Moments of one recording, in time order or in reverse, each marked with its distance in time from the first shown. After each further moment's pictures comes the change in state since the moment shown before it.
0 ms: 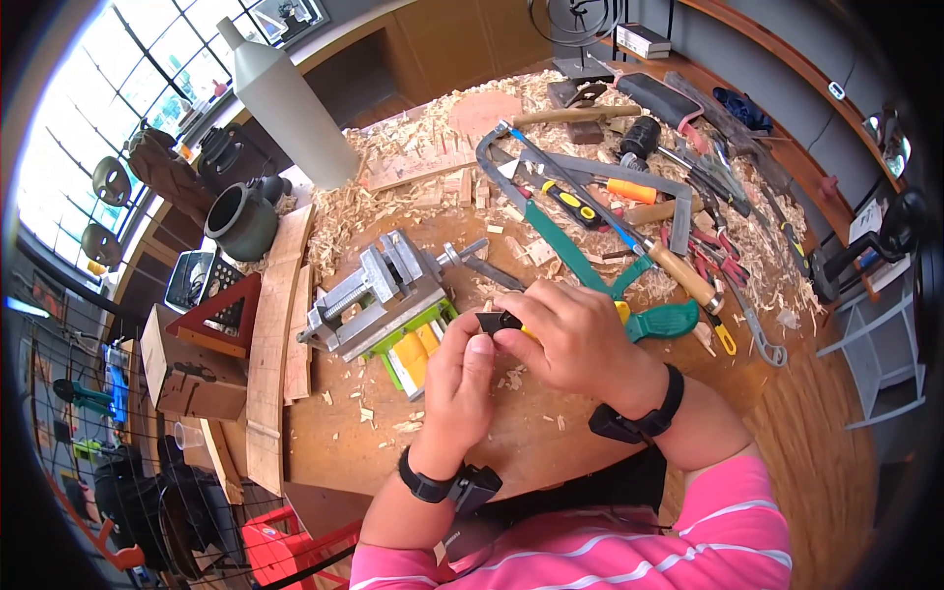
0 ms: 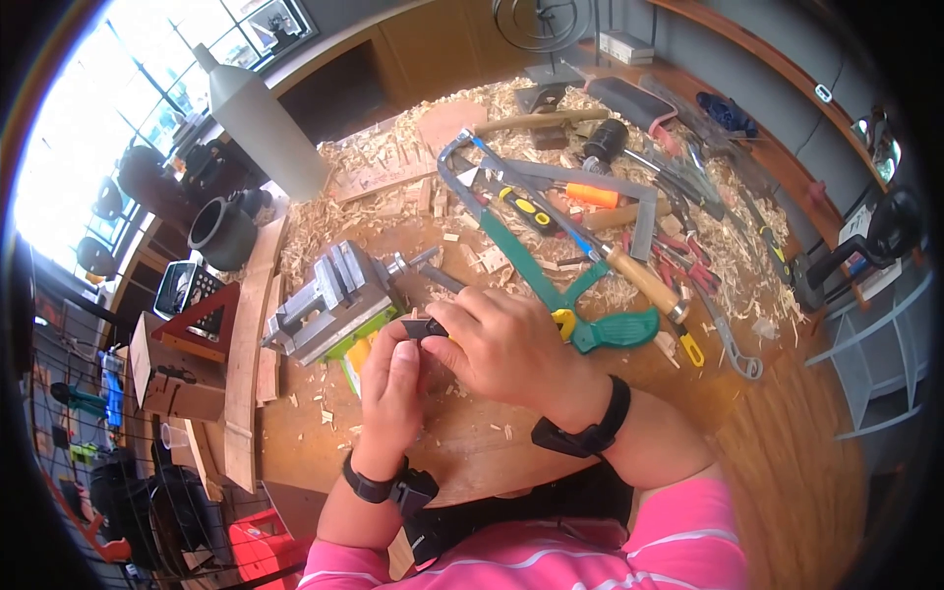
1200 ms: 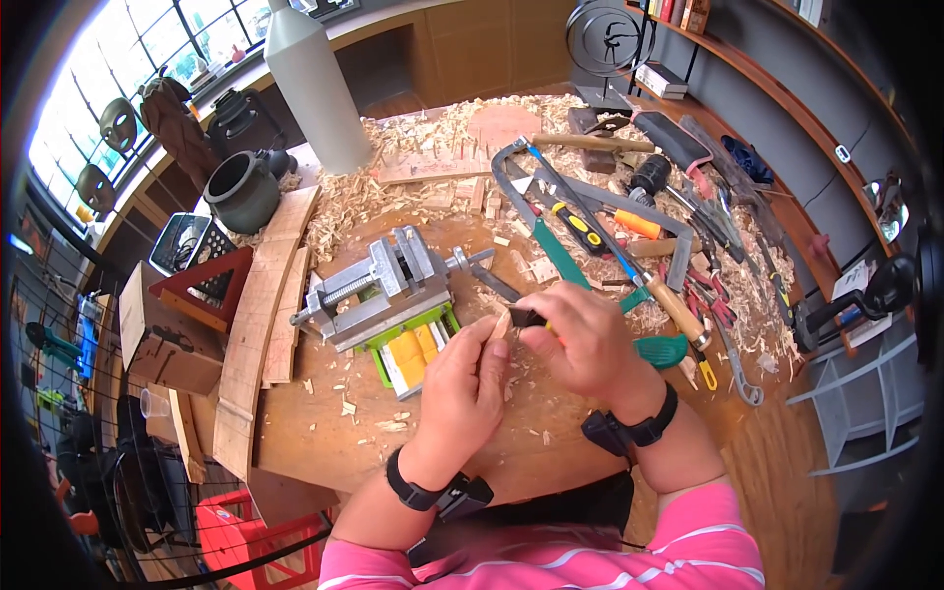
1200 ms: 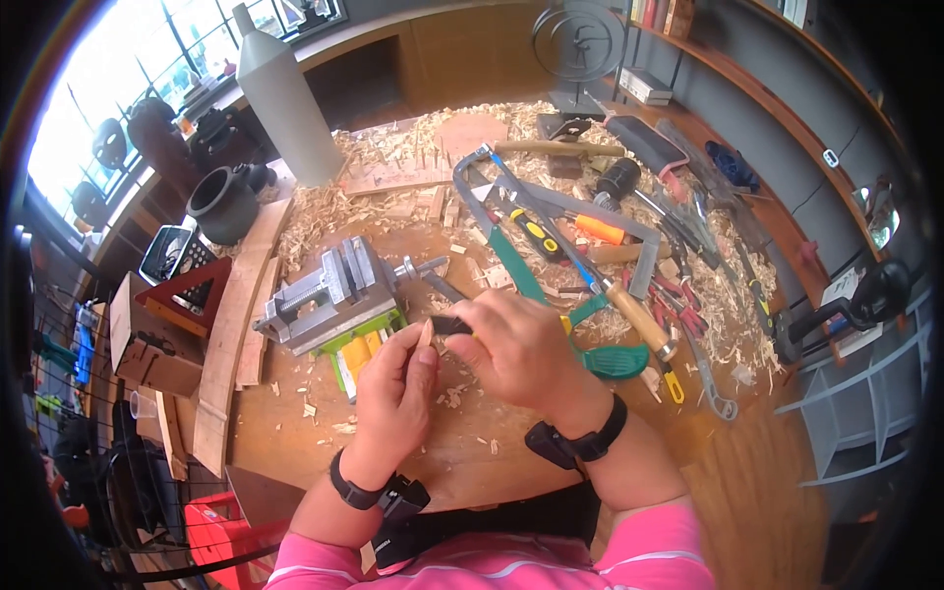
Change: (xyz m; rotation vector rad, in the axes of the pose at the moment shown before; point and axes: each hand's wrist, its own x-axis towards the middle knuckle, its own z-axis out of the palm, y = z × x) left_hand 0.001 0.005 0.009 0.363 0.144 0.202; right_hand 0.010 0.018 -0.006 0.097 0.009 -0.077
